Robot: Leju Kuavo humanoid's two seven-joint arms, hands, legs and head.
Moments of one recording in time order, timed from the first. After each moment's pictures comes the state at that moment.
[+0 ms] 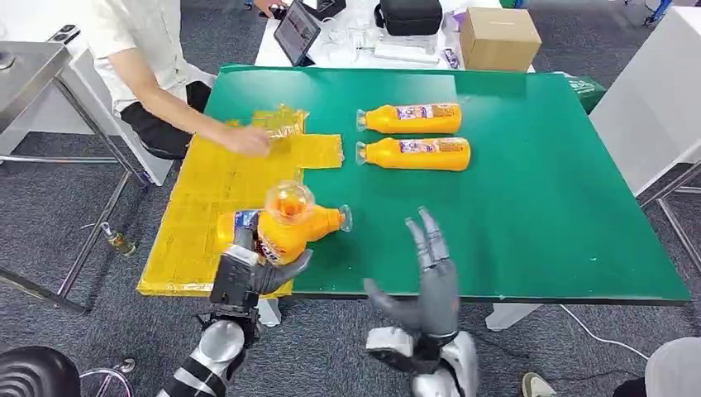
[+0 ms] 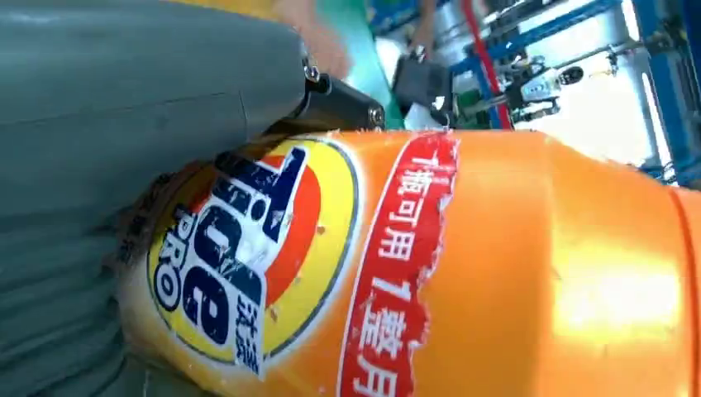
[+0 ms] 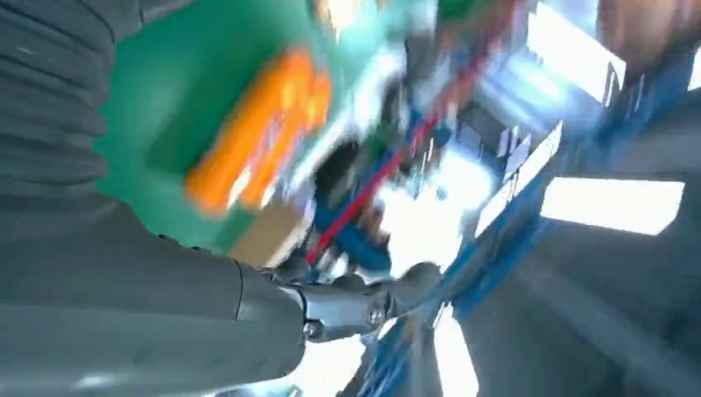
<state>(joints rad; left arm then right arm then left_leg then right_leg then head) -0.22 -0.10 -0.47 -1.25 -0.25 0.48 -0.38 0.07 0.17 0.26 -1.54 0.71 -0.70 -0.70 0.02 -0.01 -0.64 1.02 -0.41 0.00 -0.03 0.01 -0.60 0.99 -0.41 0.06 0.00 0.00</state>
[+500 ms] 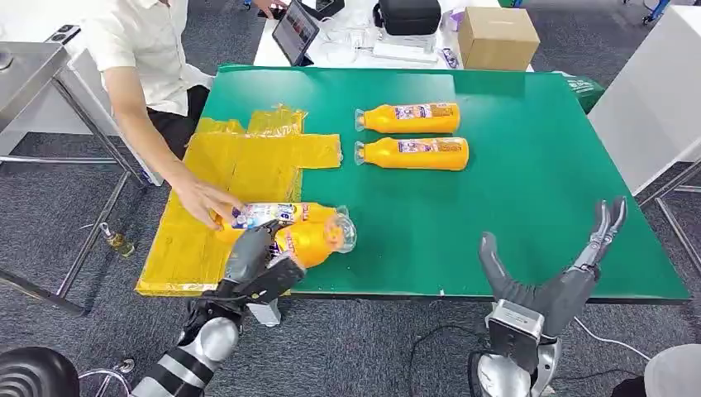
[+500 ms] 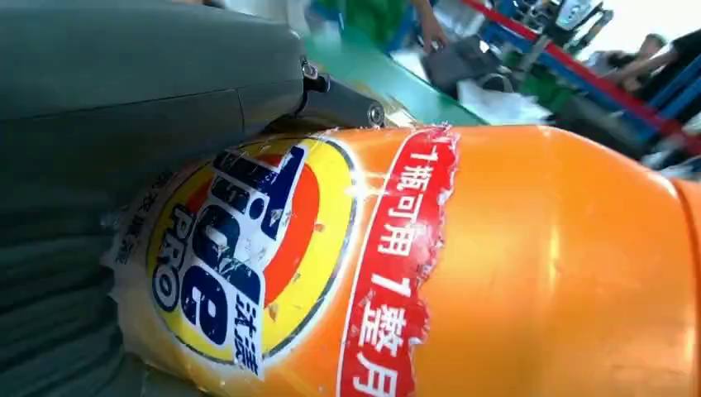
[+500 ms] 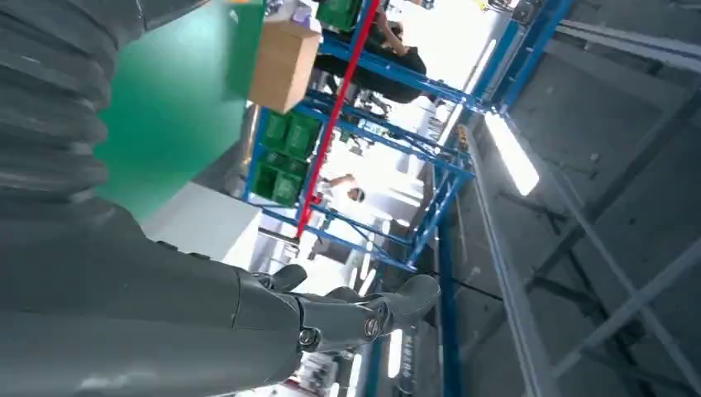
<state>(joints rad) -0.29 -0.02 -0.48 -1.21 -0.76 0.33 -0.07 0.10 0.26 0.00 -1.84 0.56 -0.70 -0.70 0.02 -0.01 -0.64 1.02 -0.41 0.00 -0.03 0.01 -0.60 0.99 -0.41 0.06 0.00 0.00</state>
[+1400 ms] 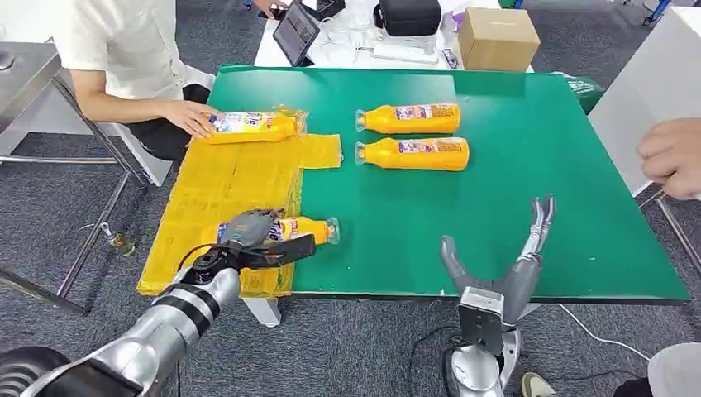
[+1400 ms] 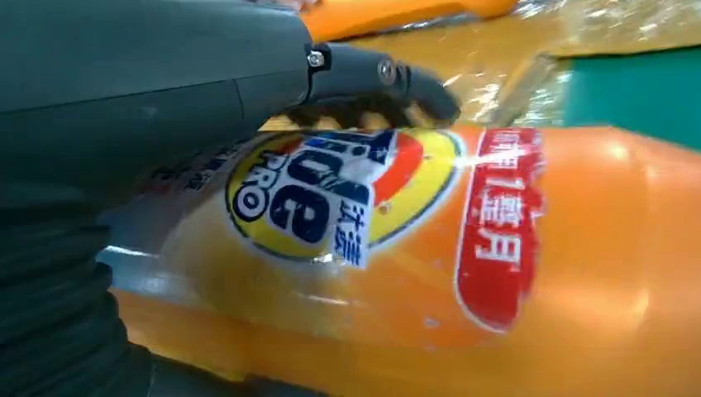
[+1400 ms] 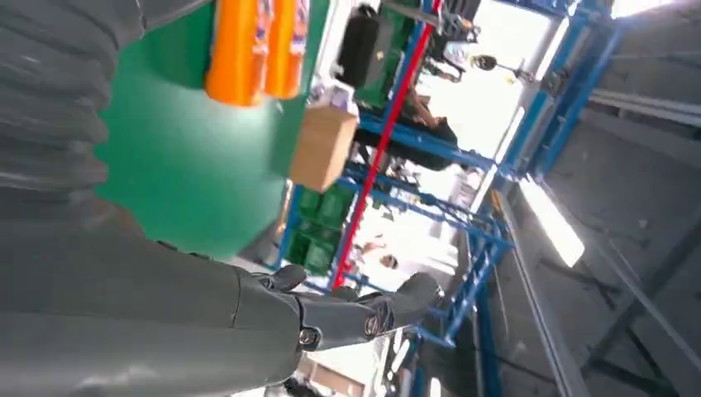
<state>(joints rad) -0.68 -0.07 -0.50 -0.59 -1.03 0.12 0.16 0.04 0.24 0.09 -1.62 0.48 -0.70 -0.70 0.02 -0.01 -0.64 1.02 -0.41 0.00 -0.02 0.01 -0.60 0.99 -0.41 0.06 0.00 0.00</state>
